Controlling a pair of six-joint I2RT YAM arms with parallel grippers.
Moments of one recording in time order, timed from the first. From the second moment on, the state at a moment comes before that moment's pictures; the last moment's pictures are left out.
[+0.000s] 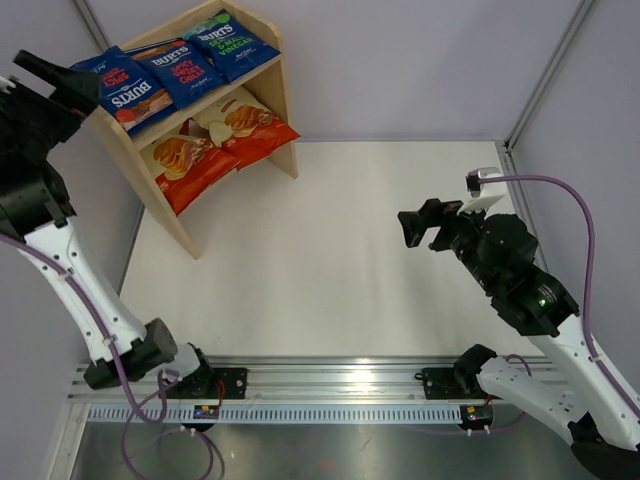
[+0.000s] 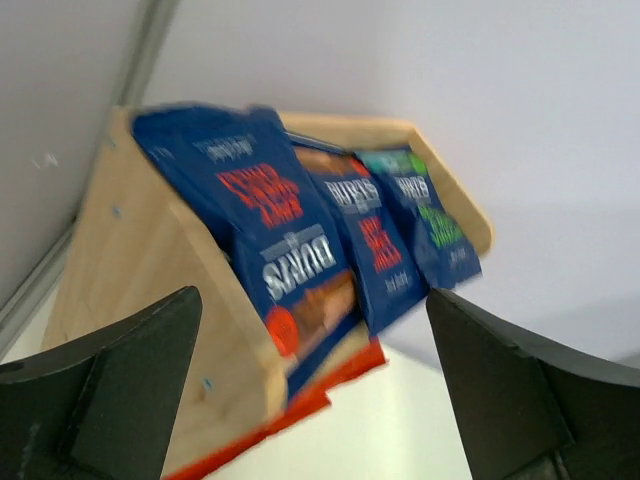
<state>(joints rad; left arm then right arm) 0.58 1.43 2.17 -0.72 0.46 -0.64 0.64 0.77 1.09 -0.47 0.25 0.33</state>
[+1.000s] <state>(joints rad) -0.14 0.41 0.76 -0.64 0.10 -0.22 0.64 0.68 0.97 -0.61 0.47 0.28</state>
